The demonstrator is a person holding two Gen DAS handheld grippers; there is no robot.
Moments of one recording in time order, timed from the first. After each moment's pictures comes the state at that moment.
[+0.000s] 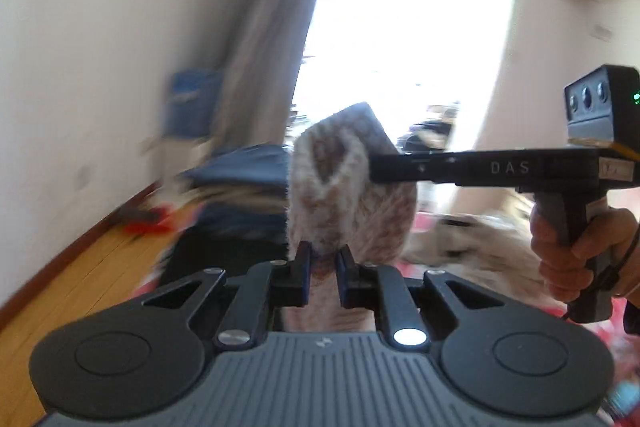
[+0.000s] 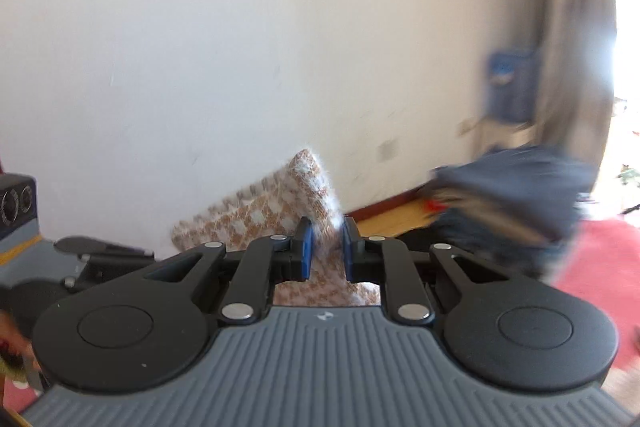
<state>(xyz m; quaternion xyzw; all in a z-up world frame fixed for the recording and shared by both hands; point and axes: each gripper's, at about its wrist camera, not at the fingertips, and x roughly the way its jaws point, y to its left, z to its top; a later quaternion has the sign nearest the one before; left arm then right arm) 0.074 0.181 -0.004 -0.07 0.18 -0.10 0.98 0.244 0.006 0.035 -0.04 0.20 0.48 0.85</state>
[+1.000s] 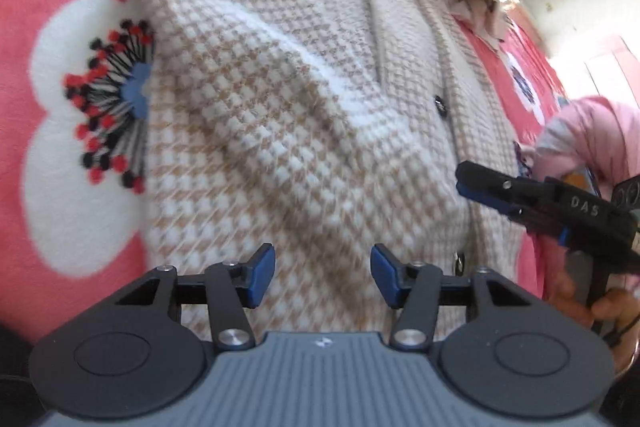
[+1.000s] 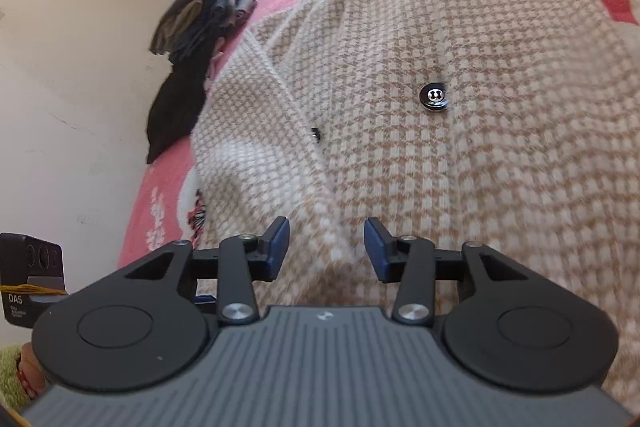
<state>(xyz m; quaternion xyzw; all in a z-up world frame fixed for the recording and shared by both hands) 0.067 0.037 -0.206 -0.18 0.60 -0.20 0.76 0.065 -0.268 -0.190 0.27 0.47 0.15 0.83</state>
